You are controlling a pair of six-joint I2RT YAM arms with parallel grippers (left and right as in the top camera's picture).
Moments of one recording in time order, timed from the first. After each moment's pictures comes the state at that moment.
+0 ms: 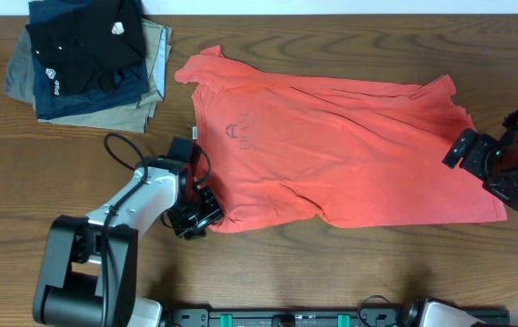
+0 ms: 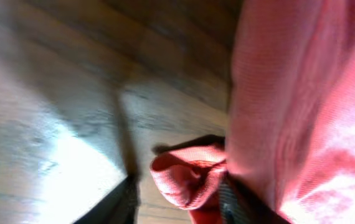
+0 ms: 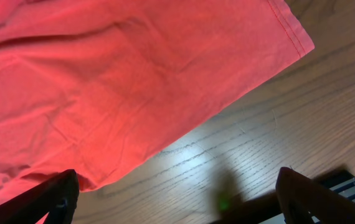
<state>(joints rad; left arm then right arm) -0.23 1.65 0.79 -0.80 0.35 -0.74 -0.30 1.37 1.40 -1.38 -0.03 0.35</state>
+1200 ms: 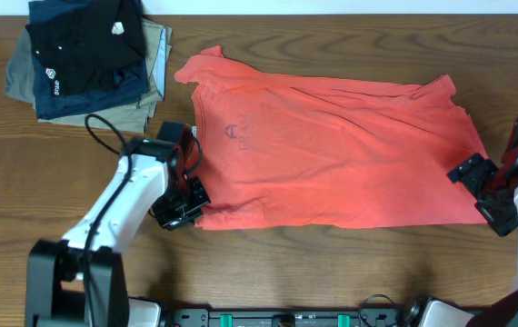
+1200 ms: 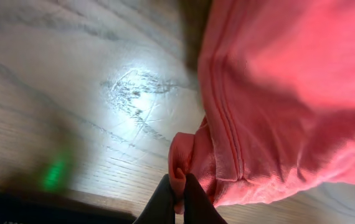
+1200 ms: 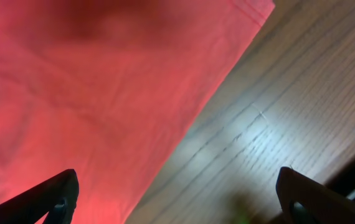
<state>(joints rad) -0.19 1.56 0.96 -1.11 0.20 -0.65 -0.43 1.40 1.06 -1.09 0.06 0.58</state>
